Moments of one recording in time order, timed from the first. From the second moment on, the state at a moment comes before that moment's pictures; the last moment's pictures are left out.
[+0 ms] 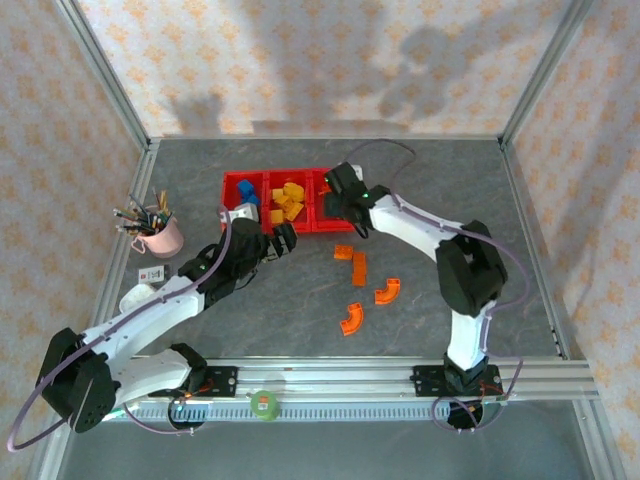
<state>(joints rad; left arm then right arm) -0.58 1.08 0.69 -0.23 -0.21 -0.81 0.64 1.85 1.41 -0.50 0.28 0.51</state>
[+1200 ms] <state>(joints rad) -0.68 0.96 0.50 -0.19 -0.21 -0.93 0.81 1.91 1.19 -0.40 0.33 0.63</state>
